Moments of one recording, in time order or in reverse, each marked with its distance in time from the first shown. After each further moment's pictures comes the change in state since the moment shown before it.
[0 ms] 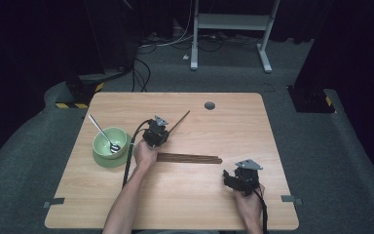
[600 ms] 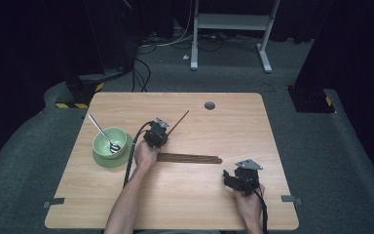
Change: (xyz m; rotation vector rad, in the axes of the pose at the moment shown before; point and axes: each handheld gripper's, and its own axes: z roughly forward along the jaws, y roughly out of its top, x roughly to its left) left arm 0.001 -0.007 0.015 0.077 0.050 0.033; right arm 0.000 0.000 0.000 0.000 0.000 0.000
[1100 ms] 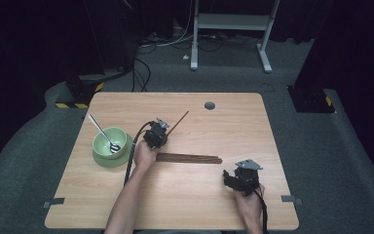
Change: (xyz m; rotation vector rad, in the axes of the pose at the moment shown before) left arm 0.000 0.000 -0.001 0.017 0.004 0.028; right arm 0.000 0.000 0.000 0.000 0.000 0.000
